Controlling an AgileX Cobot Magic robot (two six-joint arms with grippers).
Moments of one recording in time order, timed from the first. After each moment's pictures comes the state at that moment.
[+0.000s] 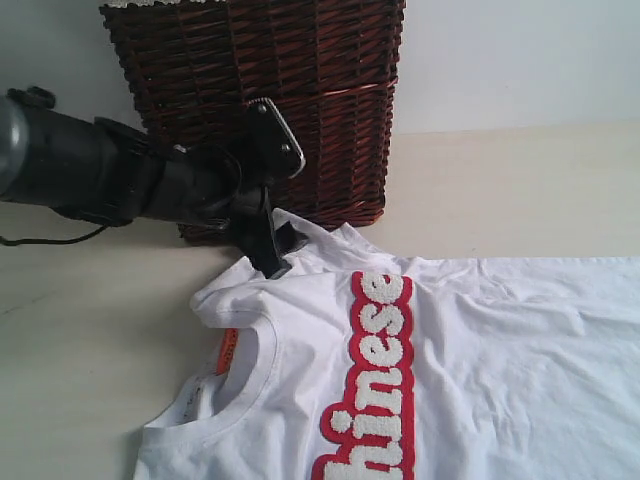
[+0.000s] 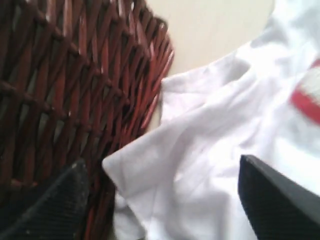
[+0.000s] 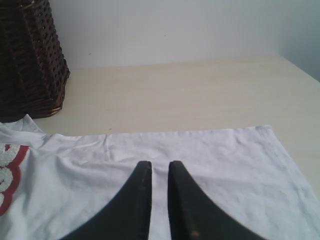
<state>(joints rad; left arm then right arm) -0.55 1.91 -1.14 -1.45 0.14 2.03 -0.01 0.01 0.00 -0.01 0.34 0.06</state>
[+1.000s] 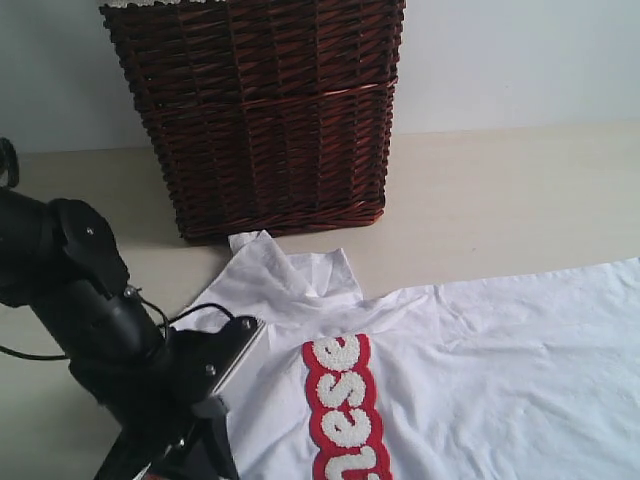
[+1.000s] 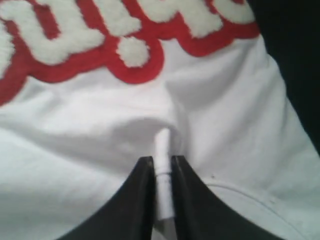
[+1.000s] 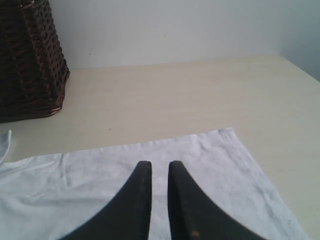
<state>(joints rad) -0.53 1.86 -0.86 -0.79 0.93 1.96 -0.01 0.01 0.00 0.00 0.34 0.06</state>
